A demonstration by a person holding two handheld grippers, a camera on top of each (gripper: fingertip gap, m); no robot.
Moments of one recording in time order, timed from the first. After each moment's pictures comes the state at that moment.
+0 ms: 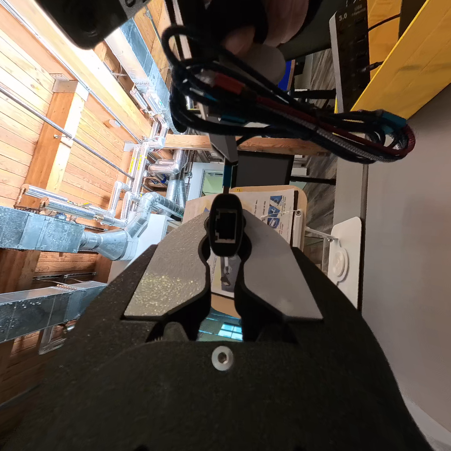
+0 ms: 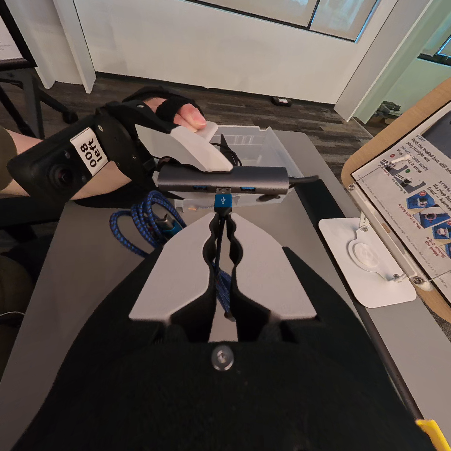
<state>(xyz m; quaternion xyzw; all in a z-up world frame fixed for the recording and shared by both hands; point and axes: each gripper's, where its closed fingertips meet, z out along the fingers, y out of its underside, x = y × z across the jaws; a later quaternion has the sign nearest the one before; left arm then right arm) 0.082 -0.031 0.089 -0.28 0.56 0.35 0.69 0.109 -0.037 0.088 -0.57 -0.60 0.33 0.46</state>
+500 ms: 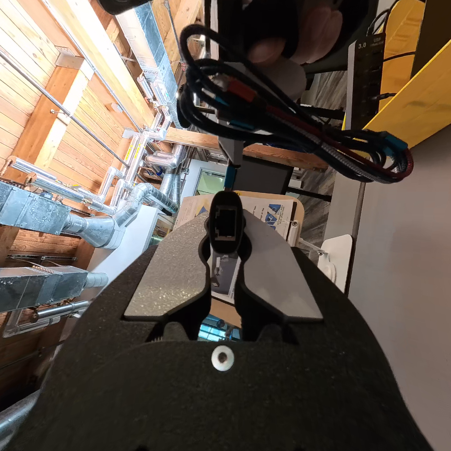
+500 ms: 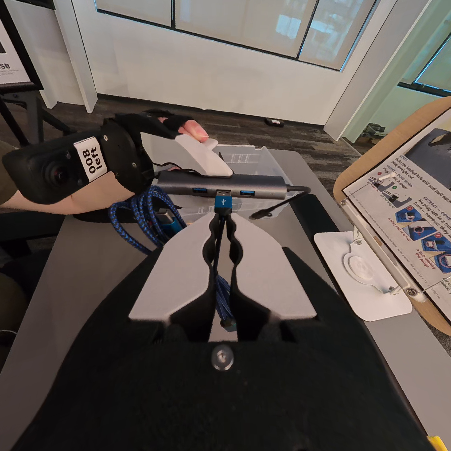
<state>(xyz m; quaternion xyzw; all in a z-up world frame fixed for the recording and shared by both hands) 0.082 -0.035 0.100 -0.31 0.53 0.30 0.72 0.107 -0.041 0.102 -0.55 -0.58 0.34 0.49</state>
